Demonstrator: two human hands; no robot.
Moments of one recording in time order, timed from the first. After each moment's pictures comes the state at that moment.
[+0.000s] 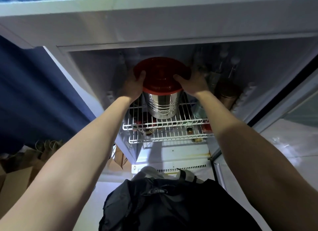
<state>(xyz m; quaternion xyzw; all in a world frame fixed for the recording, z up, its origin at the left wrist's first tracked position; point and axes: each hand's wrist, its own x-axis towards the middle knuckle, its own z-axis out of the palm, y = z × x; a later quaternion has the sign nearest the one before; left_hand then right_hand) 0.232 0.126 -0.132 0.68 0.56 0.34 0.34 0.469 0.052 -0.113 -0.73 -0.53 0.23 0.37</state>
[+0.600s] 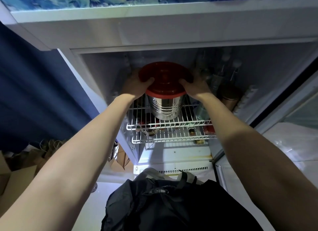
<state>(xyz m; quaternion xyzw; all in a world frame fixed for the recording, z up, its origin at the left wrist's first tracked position) 0.219 0.124 -0.109 0.73 0.57 0.25 0.28 0.468 0.041 -0.108 -0.73 -0.52 0.26 0.35</state>
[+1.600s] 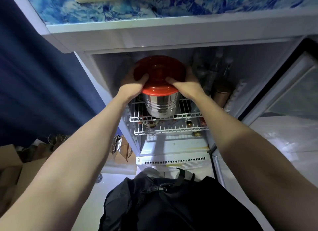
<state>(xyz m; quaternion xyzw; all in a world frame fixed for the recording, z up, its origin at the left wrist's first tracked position) 0.198 0.069 -0.081 0.69 0.56 0.33 0.34 0.426 -0.013 -0.073 -0.73 -0.49 0.30 0.37</state>
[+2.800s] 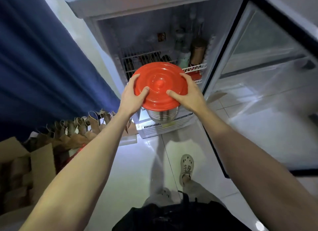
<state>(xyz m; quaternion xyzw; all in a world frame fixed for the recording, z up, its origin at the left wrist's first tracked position) 0.102 -0.154 -0.104 0.76 0.47 0.27 0.37 0.324 -0.276 -0.090 -0.77 -0.44 0.26 0.38</state>
